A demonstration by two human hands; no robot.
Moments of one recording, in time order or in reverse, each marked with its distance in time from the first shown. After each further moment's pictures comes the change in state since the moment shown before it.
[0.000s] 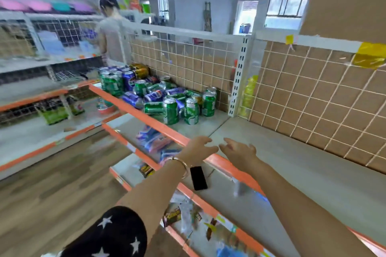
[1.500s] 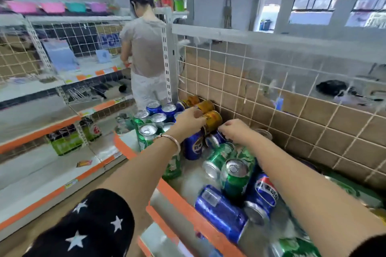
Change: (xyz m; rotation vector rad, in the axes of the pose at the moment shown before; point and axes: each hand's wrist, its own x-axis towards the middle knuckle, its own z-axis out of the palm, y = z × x) left_hand 0.449 -0.324 -0.420 -0.169 0.275 -0.006; right_hand 0.596 -0.397 0.065 0.378 -0.042 0.019
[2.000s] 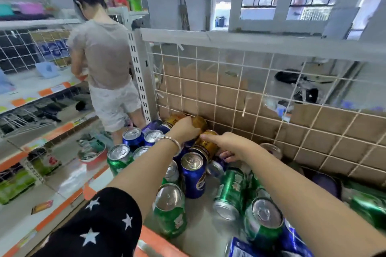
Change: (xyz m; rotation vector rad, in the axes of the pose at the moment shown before) left_hand 0.138 -0.025 0.000 0.383 -0.256 0.112; right_hand 0.078 -0.023 0.019 0.270 -0.068 0.362
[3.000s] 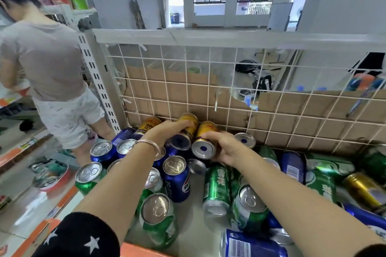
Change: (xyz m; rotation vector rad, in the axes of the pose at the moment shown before) left_hand 0.020 0.003 0.004 -0.456 -0.352 -0.160; right_hand -0.010 0.031 -0.003 0.879 0.153 -0.021
